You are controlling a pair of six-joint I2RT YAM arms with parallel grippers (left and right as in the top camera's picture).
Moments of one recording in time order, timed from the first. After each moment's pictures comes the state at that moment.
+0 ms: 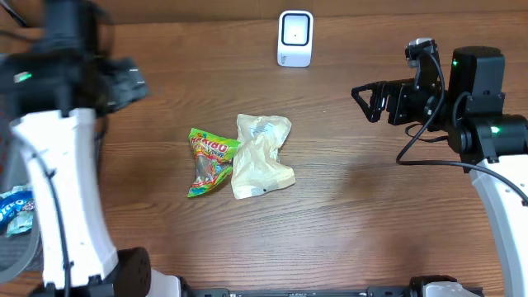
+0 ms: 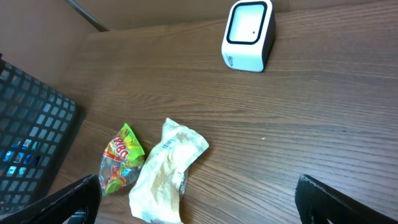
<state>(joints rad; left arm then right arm) 0.15 1.66 2.20 -1.64 -0.24 -0.42 0.05 1.34 1.31 -0.70 -0.57 0.12</state>
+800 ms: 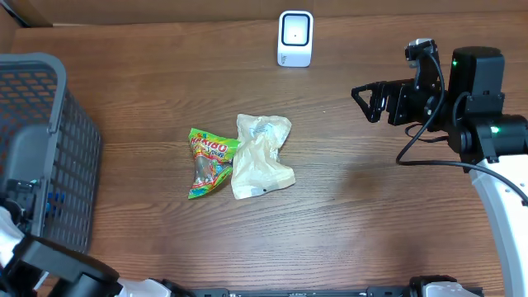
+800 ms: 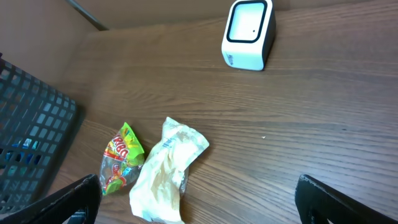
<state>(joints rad) 1.06 1.67 1.23 -0.77 -0.03 -0.37 0.05 1.34 1.31 -0.70 -0.57 0.12</state>
